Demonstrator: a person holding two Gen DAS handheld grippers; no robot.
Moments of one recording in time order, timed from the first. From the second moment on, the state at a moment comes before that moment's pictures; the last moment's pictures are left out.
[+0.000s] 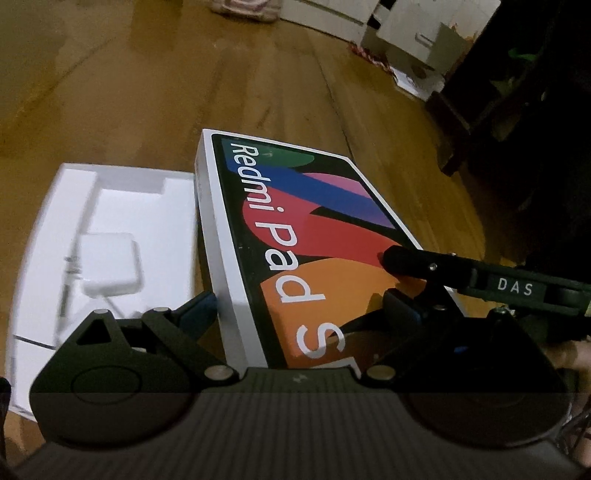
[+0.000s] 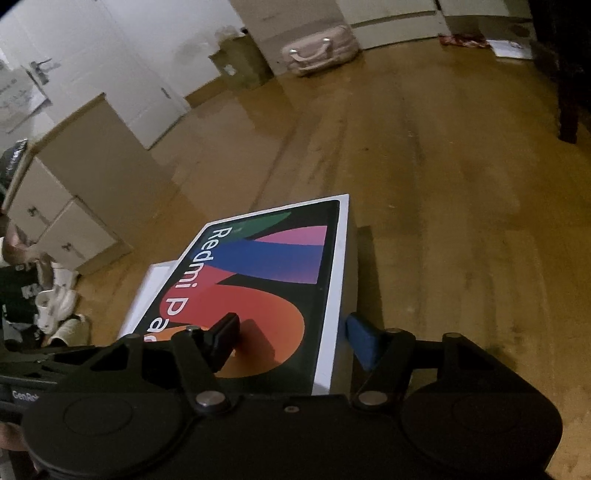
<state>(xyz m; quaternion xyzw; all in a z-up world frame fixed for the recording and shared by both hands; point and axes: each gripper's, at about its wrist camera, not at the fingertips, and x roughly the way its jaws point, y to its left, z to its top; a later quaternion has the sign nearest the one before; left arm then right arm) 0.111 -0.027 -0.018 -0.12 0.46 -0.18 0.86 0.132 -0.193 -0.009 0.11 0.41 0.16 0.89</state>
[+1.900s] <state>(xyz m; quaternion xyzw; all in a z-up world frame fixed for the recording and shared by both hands) 0.131 0.117 -0.059 -0.15 0.48 -0.04 0.86 0.121 -0.022 -0.044 0.07 0.47 0.19 0.86</state>
